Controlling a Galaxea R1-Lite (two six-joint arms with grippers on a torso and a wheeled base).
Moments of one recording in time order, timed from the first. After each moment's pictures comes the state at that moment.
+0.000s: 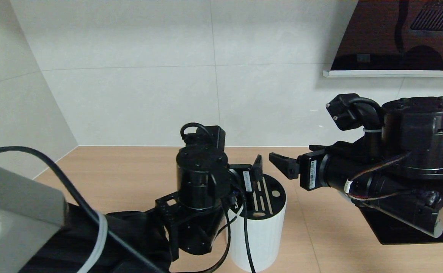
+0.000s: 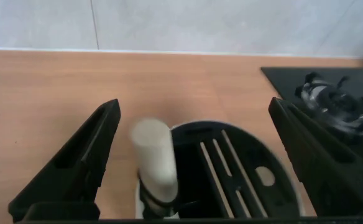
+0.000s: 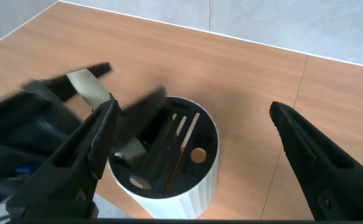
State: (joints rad) left arm -0.87 1.91 -0.84 -0.92 0.57 -0.32; right arm 0.81 1.56 -0.88 -0.47 -0.34 0.18
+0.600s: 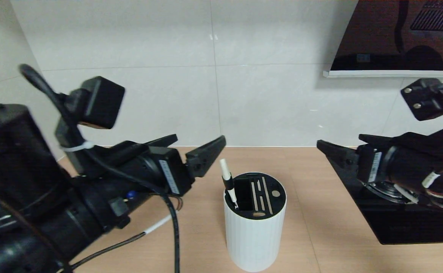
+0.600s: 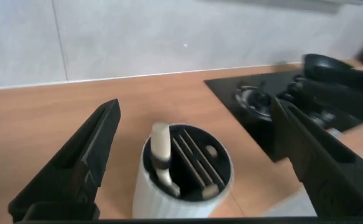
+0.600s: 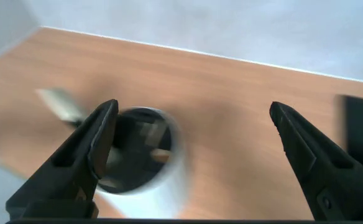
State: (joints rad) left arm -0.81 1.39 -0.68 -0.69 0.30 -0.28; right arm 0.69 1.33 -0.73 -0.47 -0.34 0.11
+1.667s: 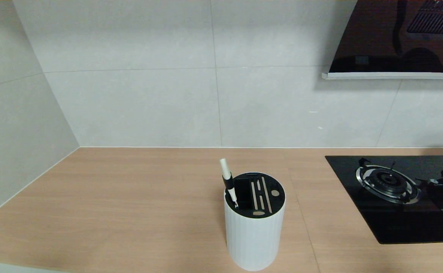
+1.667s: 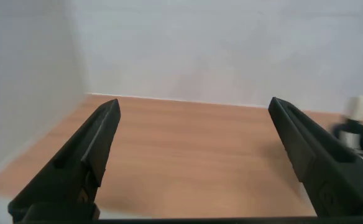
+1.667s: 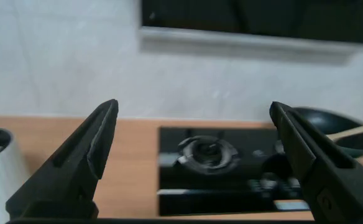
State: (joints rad) left arm -0.16 0.21 -0.53 0.11 0.32 0.03; right arm 0.09 0.19 -0.39 -0.10 -0.24 -0.18
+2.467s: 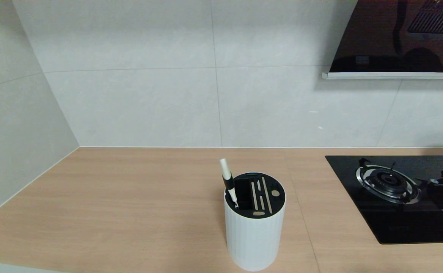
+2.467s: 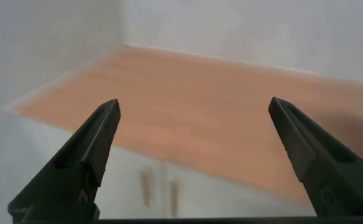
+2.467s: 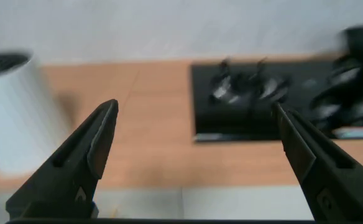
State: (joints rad) left arm 0.00 0.00 -0.01 -0.03 0.22 -0.04; right arm 0.01 0.00 -0.01 0.00 -0.01 0.02
